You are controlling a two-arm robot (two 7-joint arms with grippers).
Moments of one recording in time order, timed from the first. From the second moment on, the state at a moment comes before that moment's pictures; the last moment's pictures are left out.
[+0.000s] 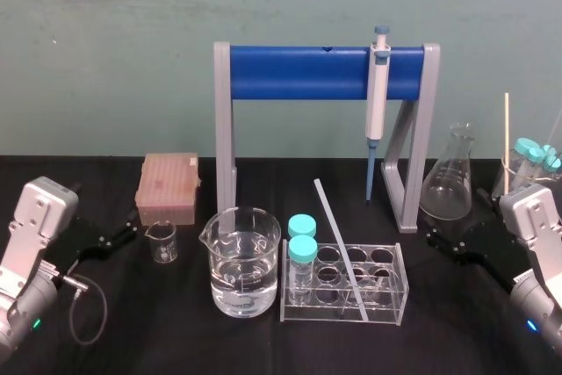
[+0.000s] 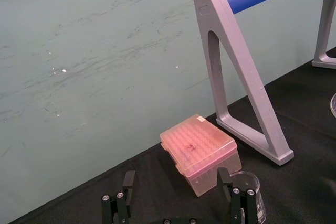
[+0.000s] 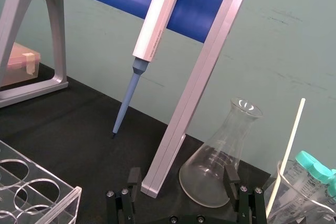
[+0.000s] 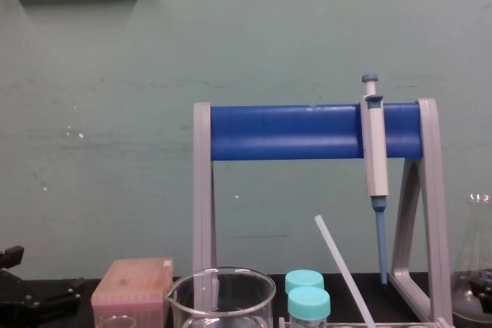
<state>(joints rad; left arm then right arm) -0.20 0.60 0.45 -1.41 -0.25 -0.12 0.03 0.20 0.60 -0.45 -1.41 0.25 -0.12 -0.03</state>
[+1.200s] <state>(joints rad) -0.20 0.60 0.45 -1.41 -0.25 -0.12 0.03 0.20 0.60 -0.45 -1.41 0.25 -0.12 -0.03</state>
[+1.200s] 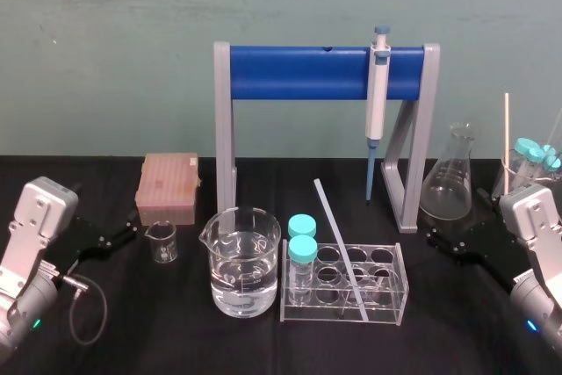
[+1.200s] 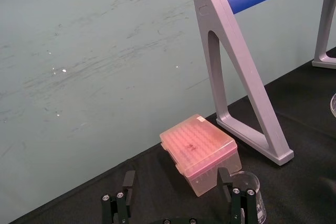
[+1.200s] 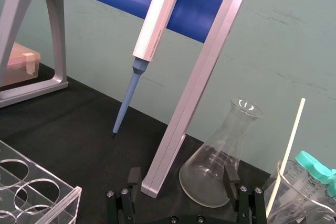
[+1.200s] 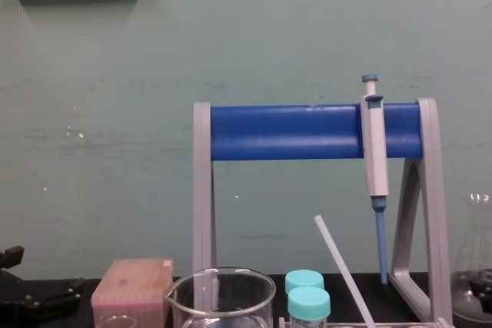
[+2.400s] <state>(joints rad) -0.20 0.60 0.45 -1.41 -0.25 -0.12 0.03 0.19 0.58 -0.36 -1.53 0.57 0.07 0.28</state>
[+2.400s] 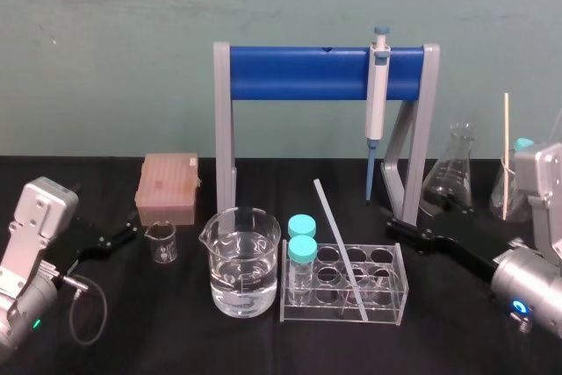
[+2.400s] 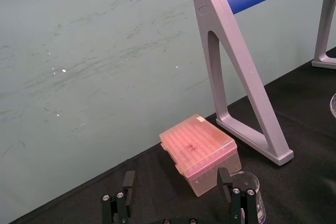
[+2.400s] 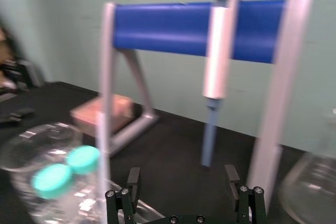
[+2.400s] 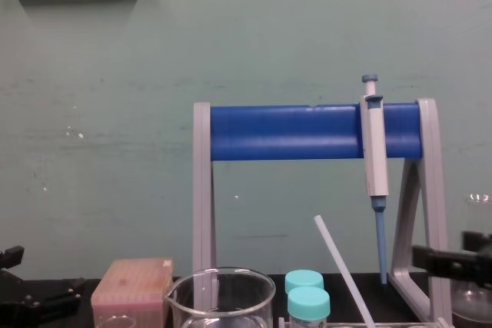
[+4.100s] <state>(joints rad) -0.20 0.60 0.45 -1.41 -0.25 -0.12 0.03 0.43 0.42 -0.51 -1.35 0.50 0.18 0.47</state>
